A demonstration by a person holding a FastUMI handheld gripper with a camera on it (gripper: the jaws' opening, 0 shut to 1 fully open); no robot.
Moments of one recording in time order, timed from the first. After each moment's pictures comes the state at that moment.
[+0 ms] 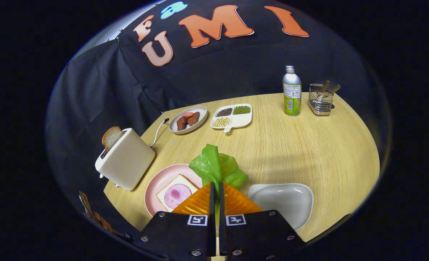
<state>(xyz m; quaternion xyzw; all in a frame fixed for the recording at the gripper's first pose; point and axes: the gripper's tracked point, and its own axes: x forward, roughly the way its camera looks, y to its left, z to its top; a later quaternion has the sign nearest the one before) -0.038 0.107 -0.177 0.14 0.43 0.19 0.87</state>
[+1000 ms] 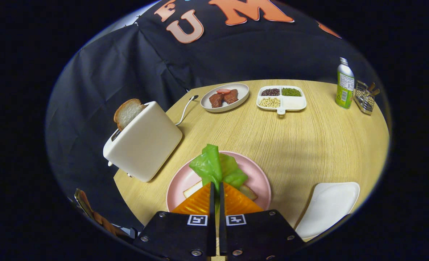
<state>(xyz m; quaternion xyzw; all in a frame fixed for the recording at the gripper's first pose) -0.055 0.221 -0.209 0.12 0.47 0.29 0.82</state>
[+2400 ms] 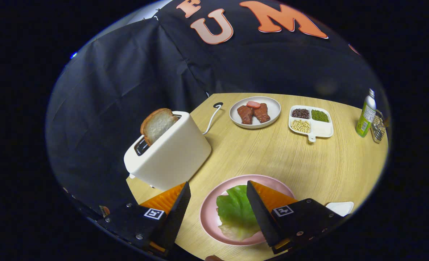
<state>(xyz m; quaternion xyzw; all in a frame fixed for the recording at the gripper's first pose) -0.033 0.289 -0.127 0.11 0.45 0.35 0.82</state>
